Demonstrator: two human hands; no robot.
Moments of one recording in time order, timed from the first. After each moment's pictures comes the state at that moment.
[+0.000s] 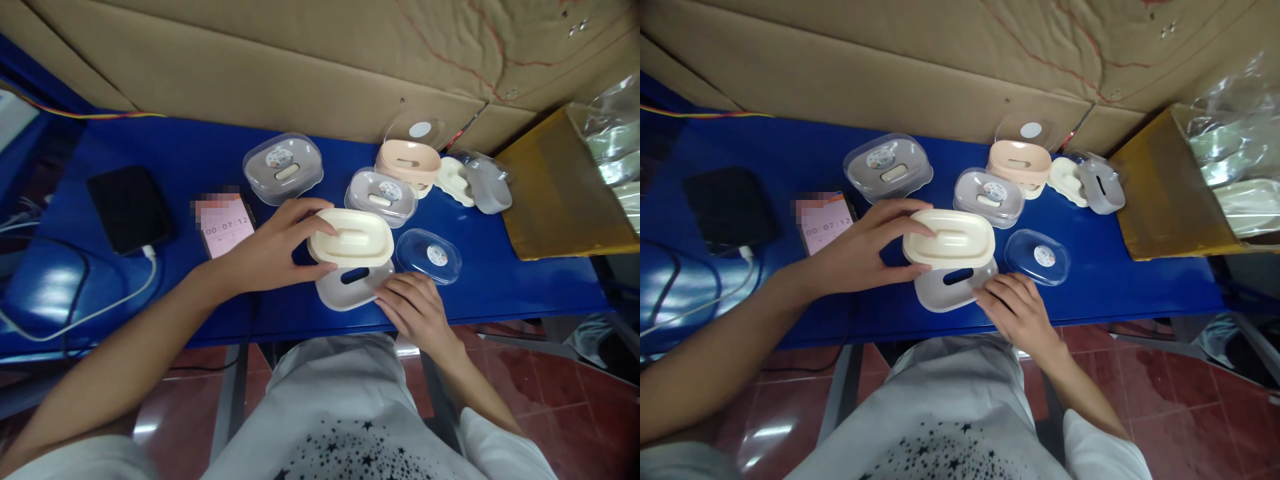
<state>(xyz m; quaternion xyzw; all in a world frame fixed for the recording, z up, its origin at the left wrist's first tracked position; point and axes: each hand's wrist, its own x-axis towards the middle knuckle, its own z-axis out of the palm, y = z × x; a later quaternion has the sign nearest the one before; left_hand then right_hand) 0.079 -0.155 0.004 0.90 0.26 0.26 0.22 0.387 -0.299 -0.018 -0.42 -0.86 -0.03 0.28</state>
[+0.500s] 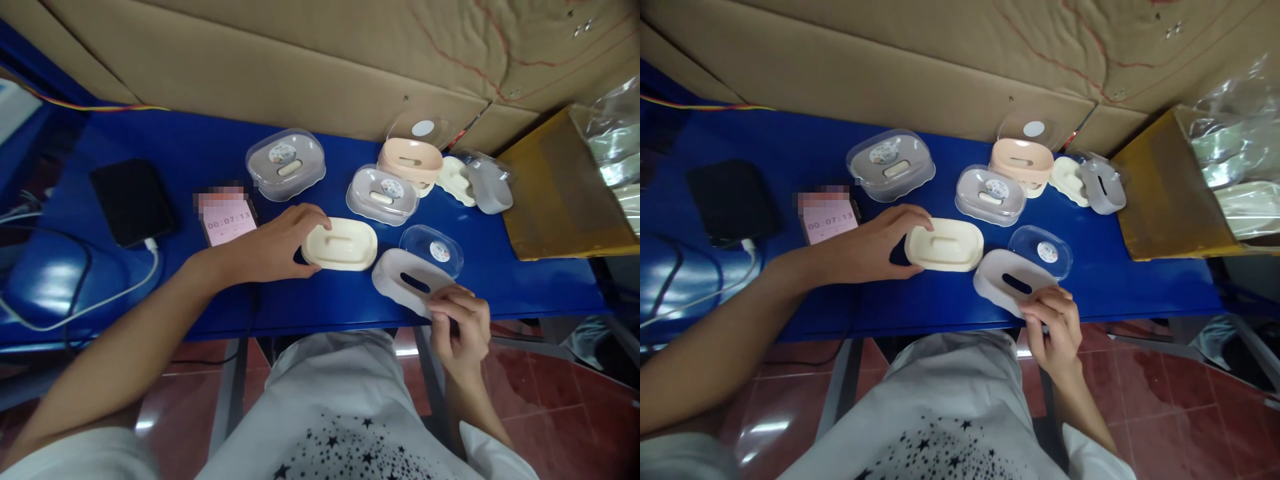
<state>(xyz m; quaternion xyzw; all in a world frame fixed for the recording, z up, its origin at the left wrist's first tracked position) 0.072 -0.147 -0.005 0.89 0.31 0.12 0.32 0.409 -0.328 -0.013 -0.48 -0.76 -0.04 0.44</state>
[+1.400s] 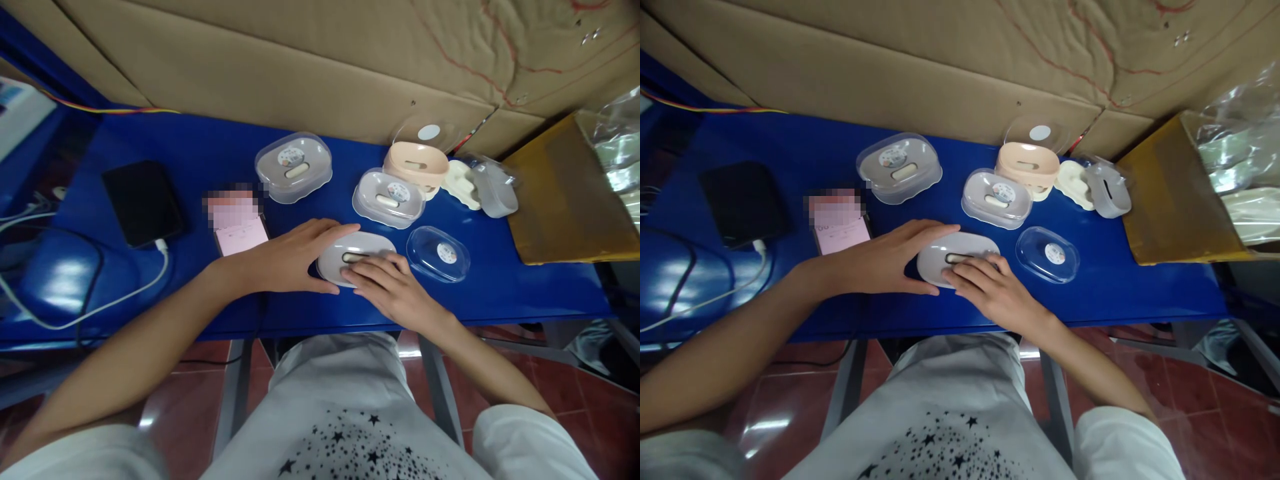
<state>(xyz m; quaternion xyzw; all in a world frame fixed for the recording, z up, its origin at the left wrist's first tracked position) 0.078 -0.158 -0.008 0.90 0.26 0.11 0.33 0.364 -0.256 -0.017 -0.36 -0.92 0.04 0.15</state>
